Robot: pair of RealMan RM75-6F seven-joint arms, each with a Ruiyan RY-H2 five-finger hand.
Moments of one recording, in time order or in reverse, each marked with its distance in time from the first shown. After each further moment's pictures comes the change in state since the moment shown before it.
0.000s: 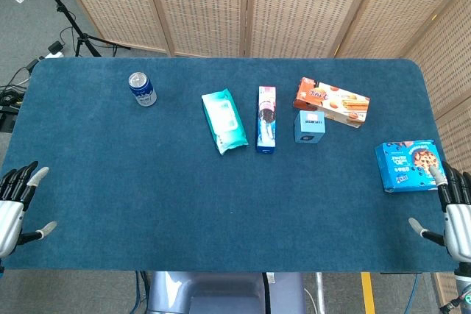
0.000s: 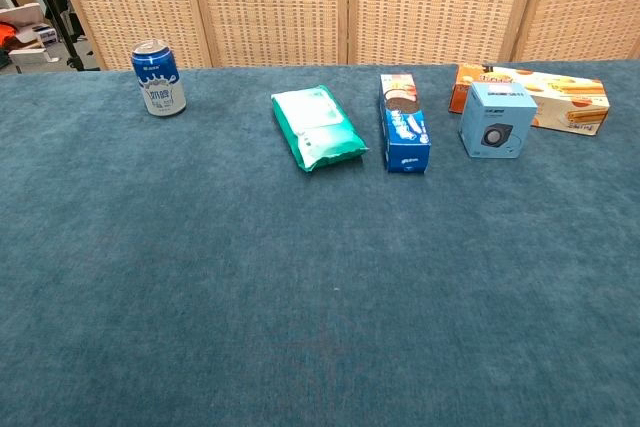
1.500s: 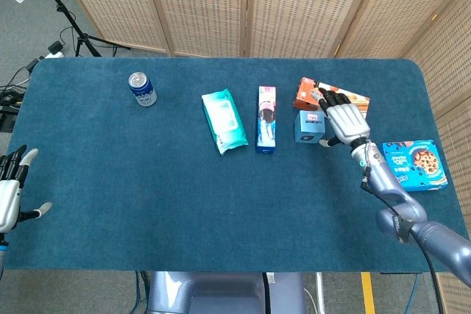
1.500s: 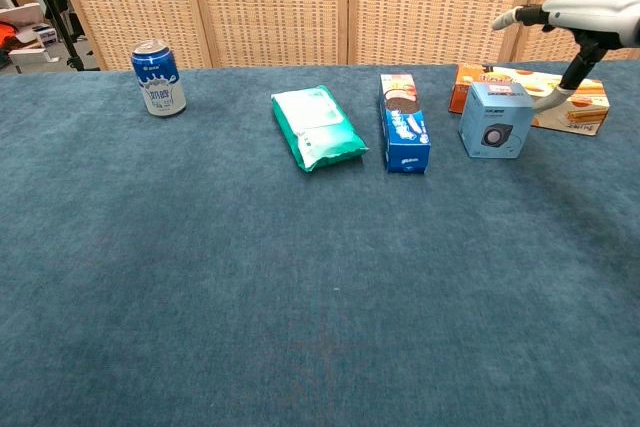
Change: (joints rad) left arm -0.071 -0.047 -0.107 0.015 -0.244 -0.128 0.084; right arm 0.759 -0.338 0.186 0.584 0.207 -0.861 0.062
